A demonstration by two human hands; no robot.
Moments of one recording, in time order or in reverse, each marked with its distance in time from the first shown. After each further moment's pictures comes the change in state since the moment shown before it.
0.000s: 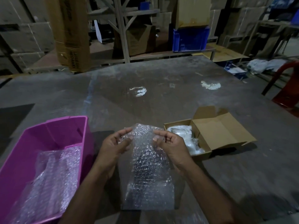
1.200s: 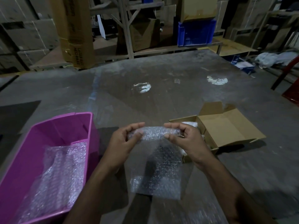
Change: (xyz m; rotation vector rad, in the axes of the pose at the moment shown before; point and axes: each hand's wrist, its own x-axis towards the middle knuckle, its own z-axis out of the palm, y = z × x) left_hand -0.011 0.025 0.013 0.242 -0.100 0.180; right_hand -0.003 -0.023 -0.025 -0.198 -0.085 -0.129
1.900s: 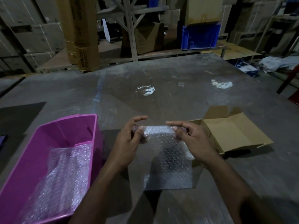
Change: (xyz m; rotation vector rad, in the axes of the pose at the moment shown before) left_hand 0.010 0.003 0.001 0.090 0.062 0.125; right_hand 0.010 -0.016 0.003 -0.156 -0.002 -0.157
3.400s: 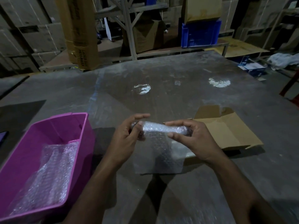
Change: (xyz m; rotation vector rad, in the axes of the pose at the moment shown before) left_hand 0.004 0.027 0.051 -0.058 0.026 0.024; right_hand -0.008 -0.007 -0.060 0.001 -0.100 -0.036
